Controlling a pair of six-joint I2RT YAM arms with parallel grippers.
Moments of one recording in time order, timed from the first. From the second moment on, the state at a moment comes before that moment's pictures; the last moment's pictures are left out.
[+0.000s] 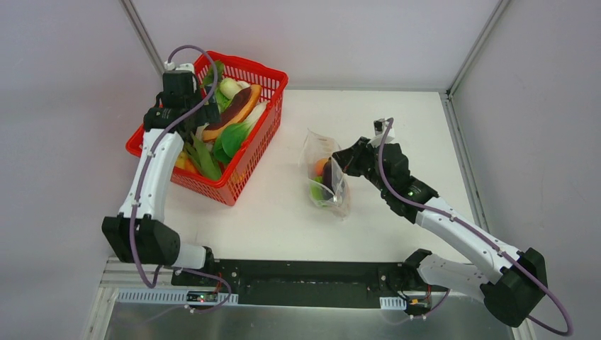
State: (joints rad) left arm -0.06 1.35 1.47 -0.74 -0.20 -0.19; right arm 0.70 1.03 0.79 -0.04 0.11 0.74
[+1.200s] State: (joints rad) left arm 0.07 1.74 1.45 -0.38 -0.32 0.06; right arm 0.70 1.03 0.79 -0.04 0.10 0.74
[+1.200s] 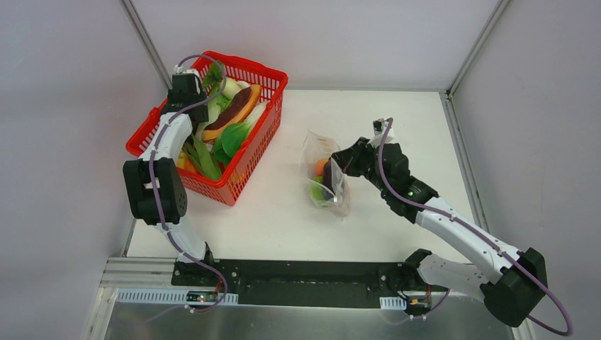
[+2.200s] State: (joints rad) left arm 0.08 1.54 1.21 -0.23 -0.24 0.05; right arm 0.70 1.00 0.79 -0.05 0.09 0.75
